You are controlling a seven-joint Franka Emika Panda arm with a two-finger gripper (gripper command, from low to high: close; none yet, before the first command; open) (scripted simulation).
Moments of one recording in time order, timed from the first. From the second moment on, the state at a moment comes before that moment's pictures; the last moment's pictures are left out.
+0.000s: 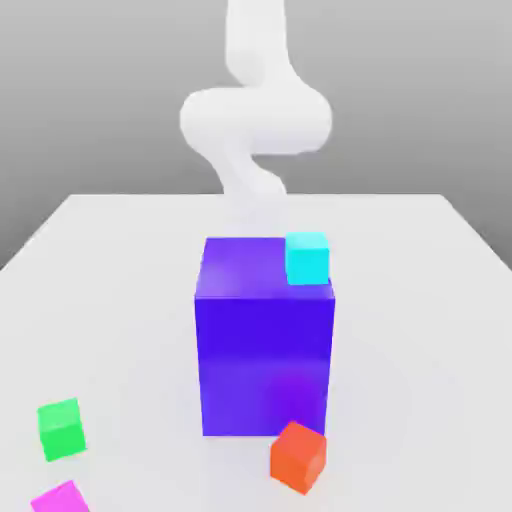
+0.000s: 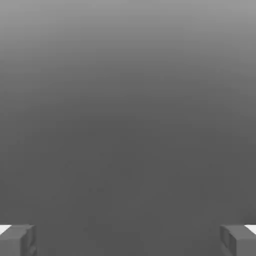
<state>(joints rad) -0.03 -0.71 0.00 -2.29 0.00 2.32 0.84</state>
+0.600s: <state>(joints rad) -0.19 -0.05 -0.06 -2.23 -0.01 2.49 1.11</state>
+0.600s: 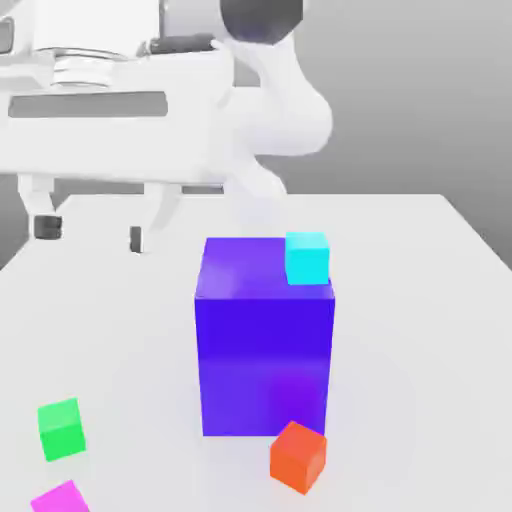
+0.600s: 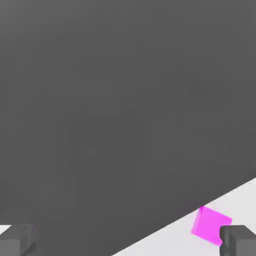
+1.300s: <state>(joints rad) -0.29 0.56 -0.08 -2.15 0.11 2.71 1.22</state>
